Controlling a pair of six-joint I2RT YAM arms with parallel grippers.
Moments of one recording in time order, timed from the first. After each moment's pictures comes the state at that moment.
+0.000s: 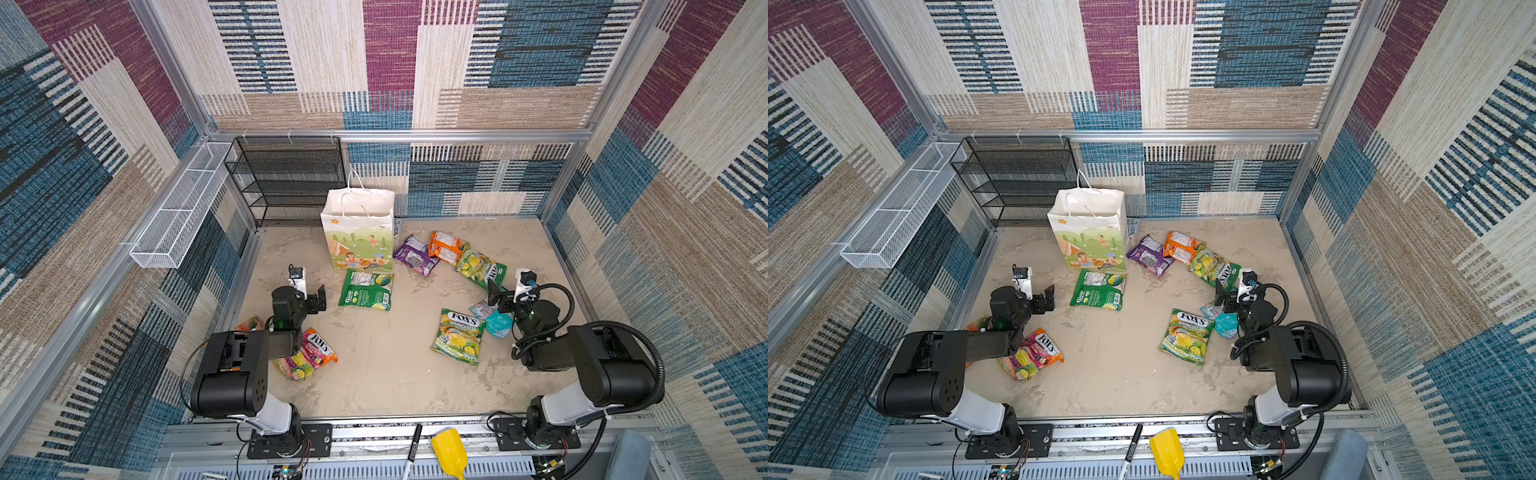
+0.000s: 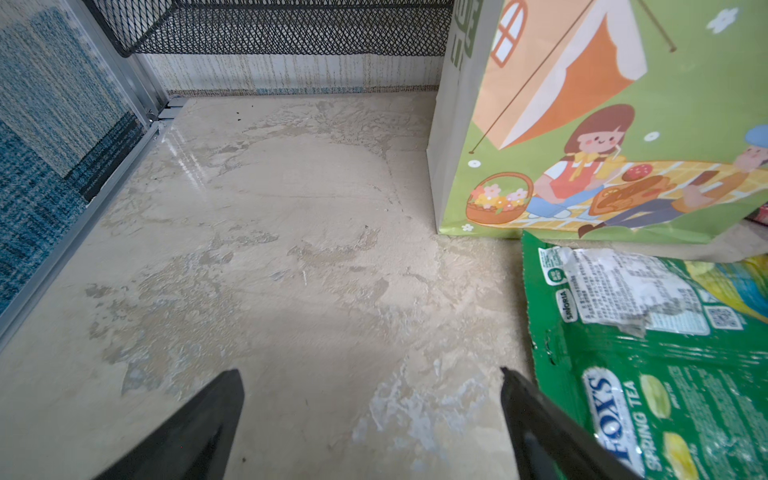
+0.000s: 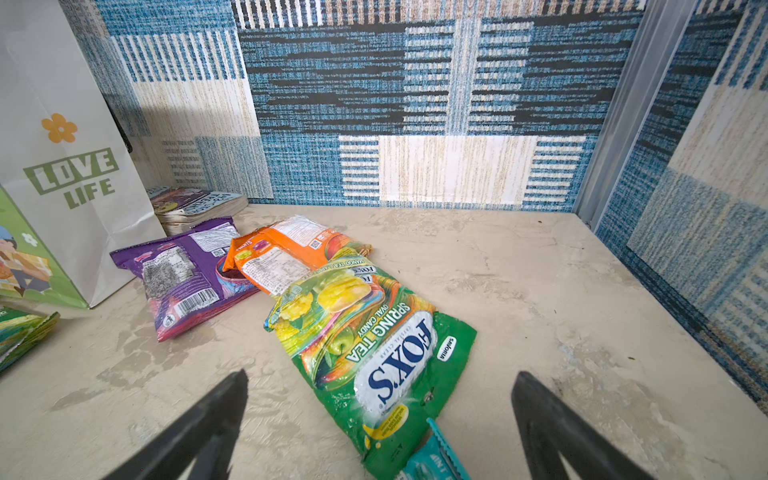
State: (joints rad) left arm 0.03 1.54 0.44 0.71 0.06 0.03; right arm -0.04 1.53 0.22 1.24 -0.15 0.01
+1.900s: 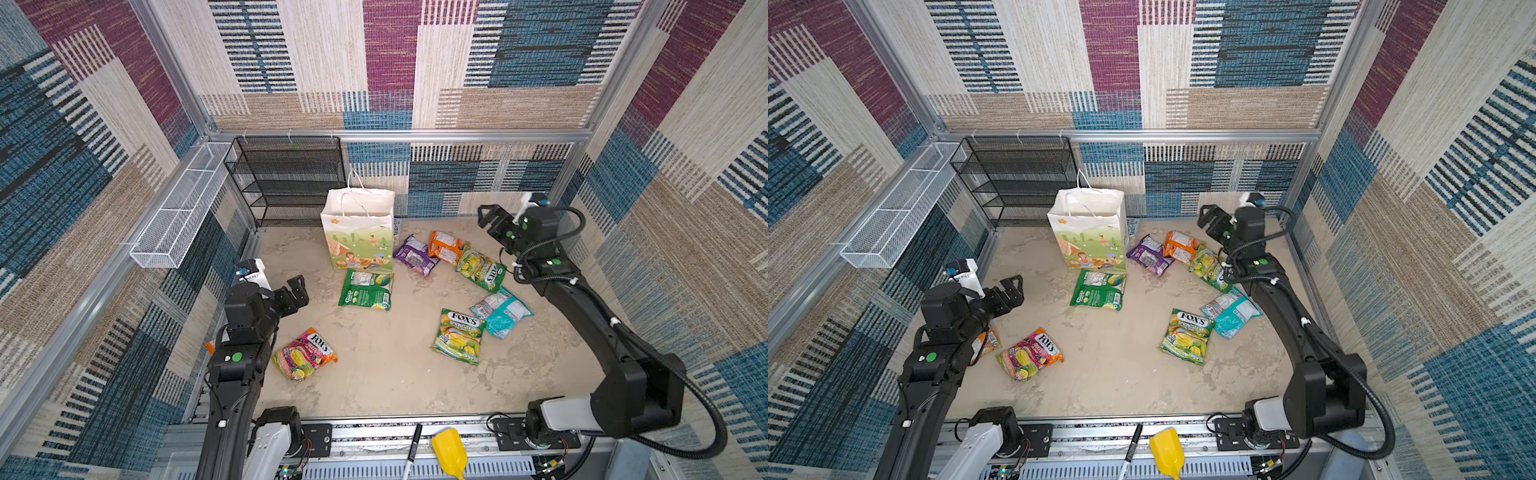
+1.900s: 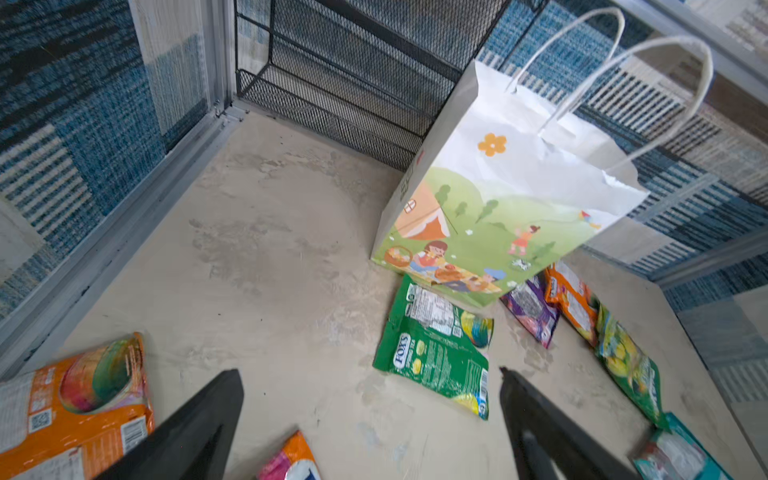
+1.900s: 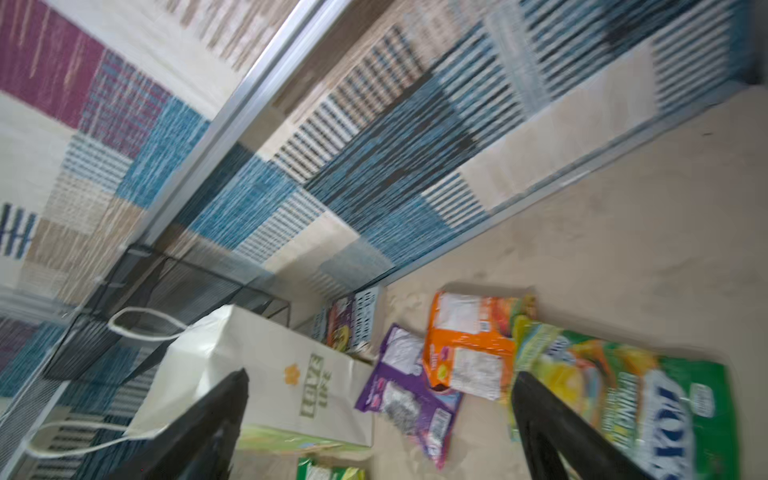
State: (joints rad) left arm 0.06 0.72 0.81 -0.52 0.10 -0.34; right arm 0.20 1.44 1.29 -0.11 -0.05 0.71
